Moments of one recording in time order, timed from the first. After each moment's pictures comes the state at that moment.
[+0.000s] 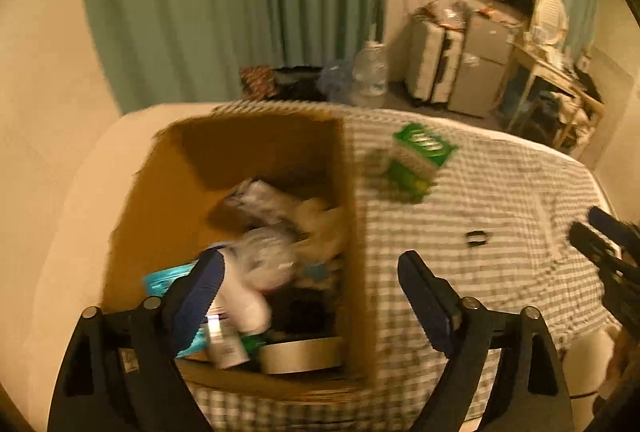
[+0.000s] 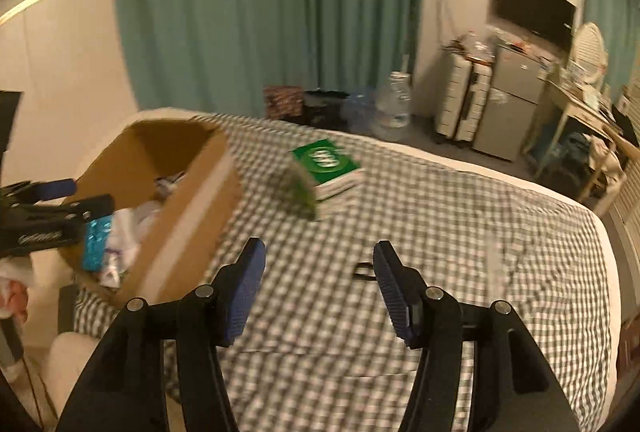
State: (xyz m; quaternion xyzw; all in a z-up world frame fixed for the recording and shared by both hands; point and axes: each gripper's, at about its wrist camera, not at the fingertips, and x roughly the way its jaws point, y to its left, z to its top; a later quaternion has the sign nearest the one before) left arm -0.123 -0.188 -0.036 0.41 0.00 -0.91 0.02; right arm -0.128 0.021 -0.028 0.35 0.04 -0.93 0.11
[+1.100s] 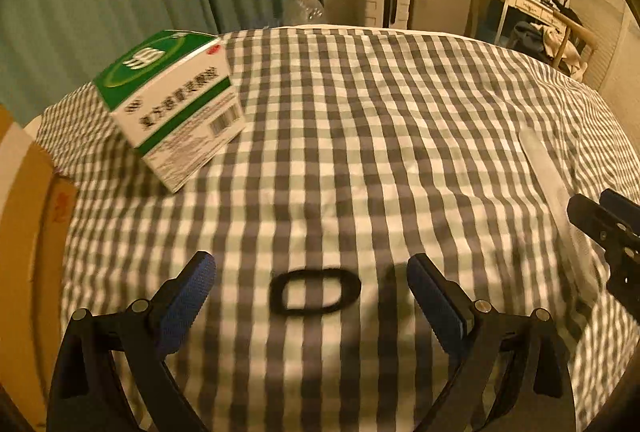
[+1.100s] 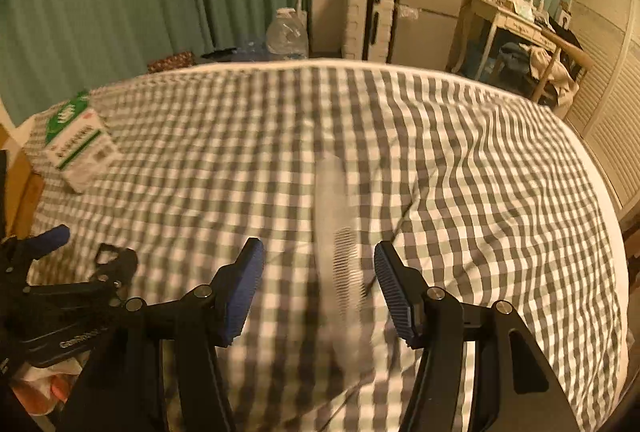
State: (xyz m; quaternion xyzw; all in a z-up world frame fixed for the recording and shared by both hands) left arm -0.254 0.057 -0.217 0.46 -0.05 -0.89 -0.02; right arm -0.247 0.222 -0.172 0.44 -0.01 -0.90 -0.03
